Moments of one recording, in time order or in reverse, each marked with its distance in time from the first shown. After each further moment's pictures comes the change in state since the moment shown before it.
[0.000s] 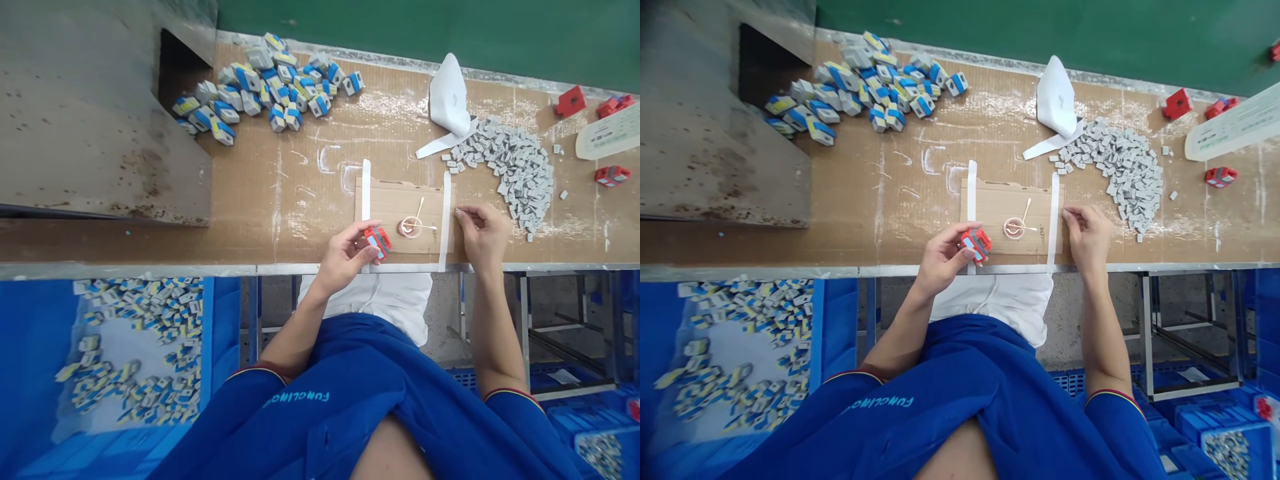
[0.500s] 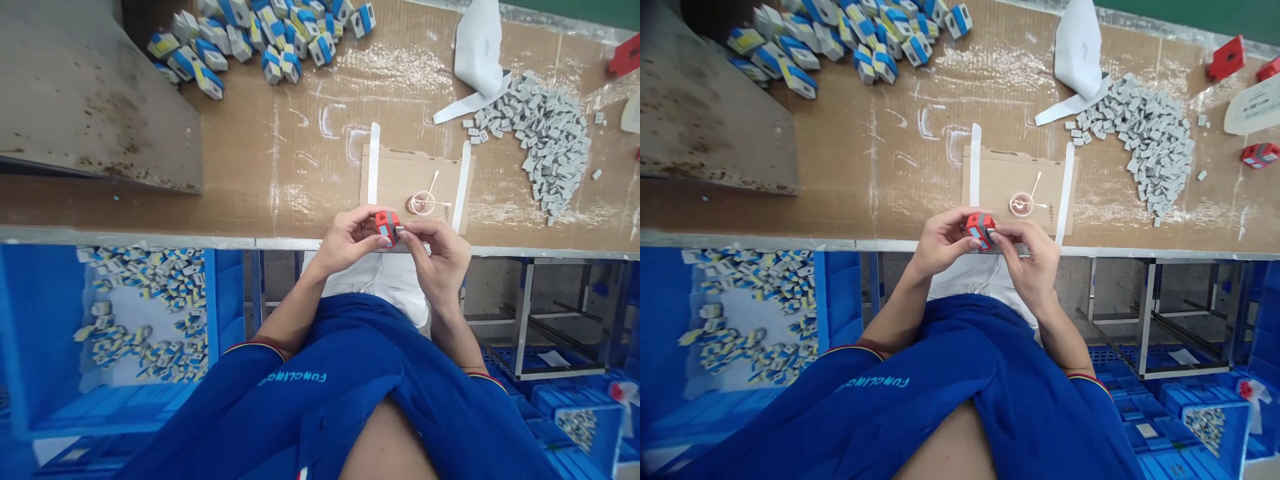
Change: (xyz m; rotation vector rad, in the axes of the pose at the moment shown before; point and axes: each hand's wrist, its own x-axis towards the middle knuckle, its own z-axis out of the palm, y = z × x) left_hand -0.002 0.002 -0.003 0.097 -0.107 0.058; right_hand -0.075 -0.102 0.043 0.362 -0.103 0.007
